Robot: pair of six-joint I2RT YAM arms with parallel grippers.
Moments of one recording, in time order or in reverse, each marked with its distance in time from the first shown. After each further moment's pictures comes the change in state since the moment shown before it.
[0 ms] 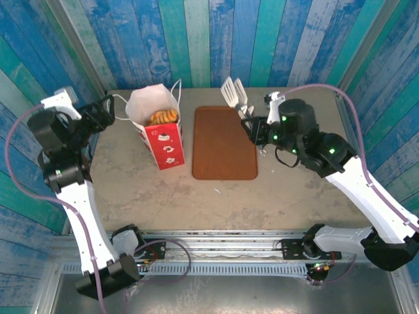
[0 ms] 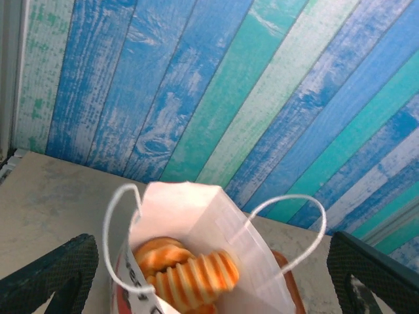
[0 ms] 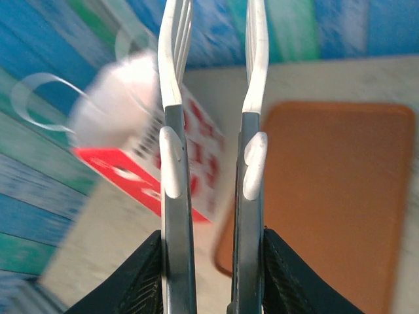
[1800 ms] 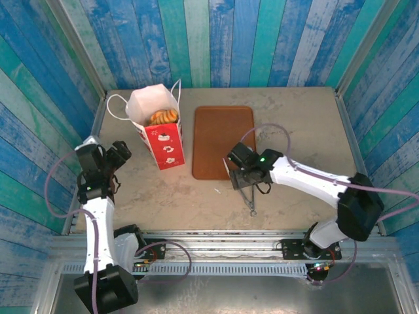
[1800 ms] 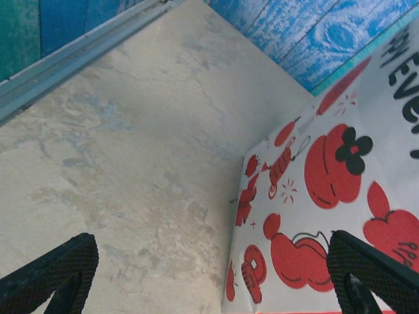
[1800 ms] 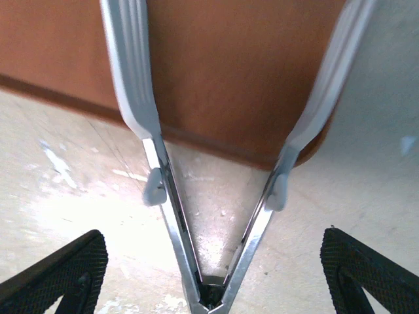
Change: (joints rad) left arm -0.103 -0.107 -0.564 0.084 -0.478 -0.109; right arm 0.108 0.277 -0.347 -0.086 0.121 0.027
